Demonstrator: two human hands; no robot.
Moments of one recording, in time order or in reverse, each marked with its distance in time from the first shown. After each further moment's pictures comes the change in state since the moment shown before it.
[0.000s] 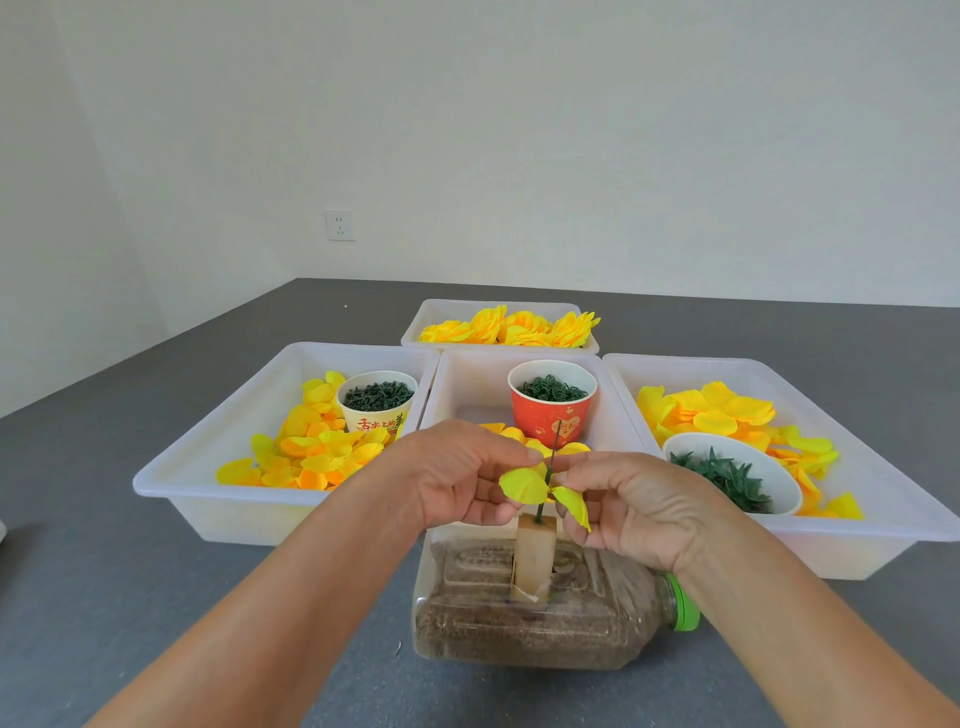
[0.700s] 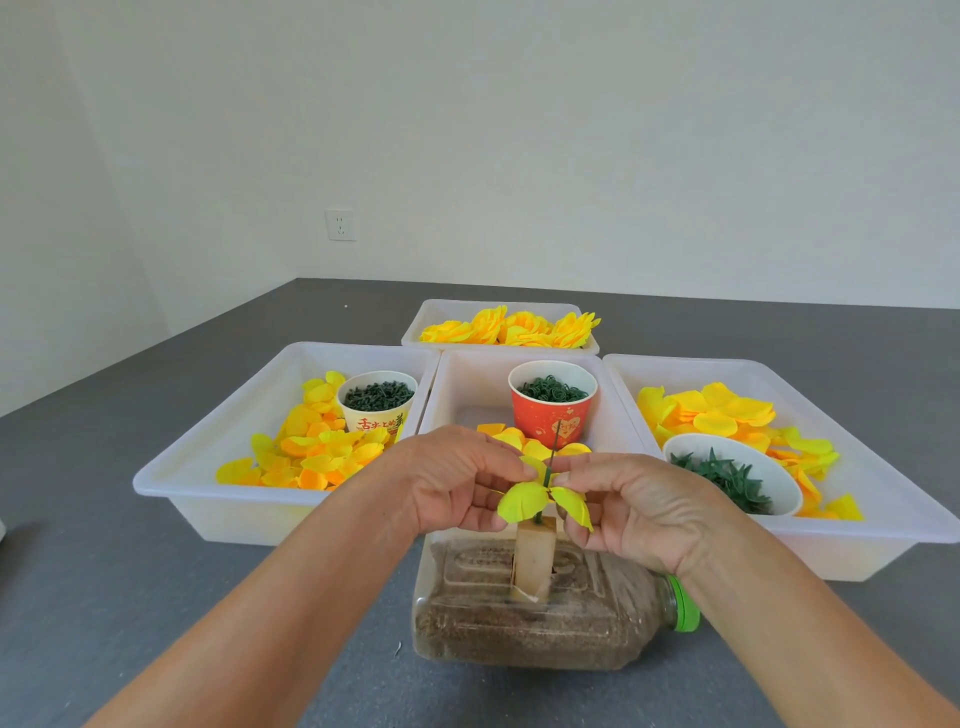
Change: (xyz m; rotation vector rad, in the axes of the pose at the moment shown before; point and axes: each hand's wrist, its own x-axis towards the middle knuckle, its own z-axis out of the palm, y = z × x) left_hand 0.001 -0.004 -0.004 0.031 -0.015 -0.020; right_hand -0.002 0.000 0.000 0.022 0.006 0.010
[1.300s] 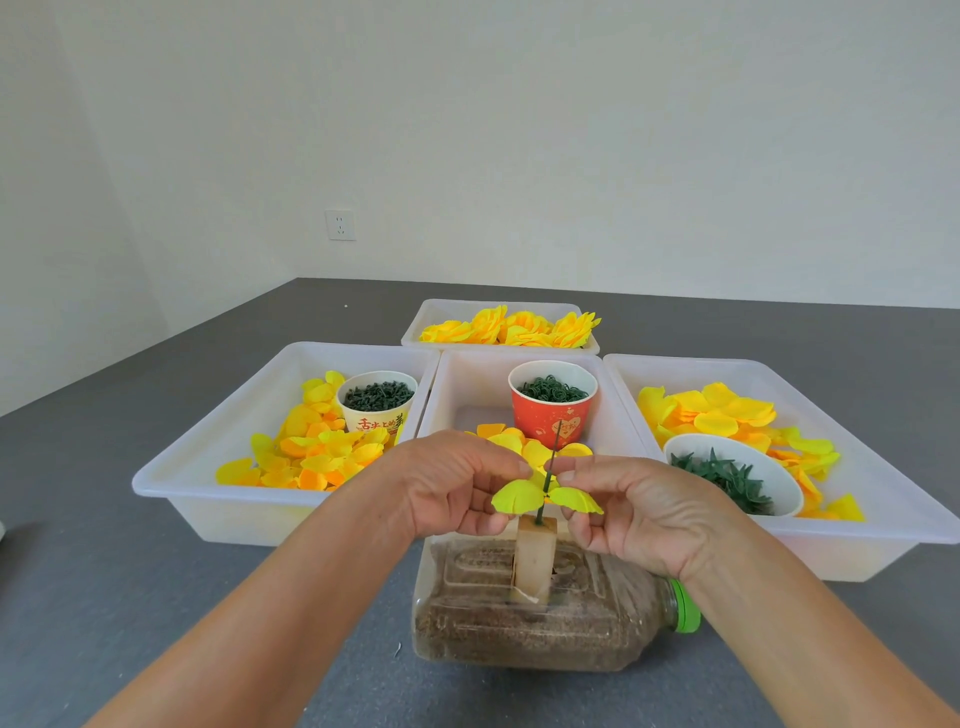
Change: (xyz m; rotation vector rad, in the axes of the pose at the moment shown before) left_hand -0.002 -0.003 -0.001 -0.032 0.004 -0.014; right_hand -0.003 0.001 0.000 0.082 0.025 0.016
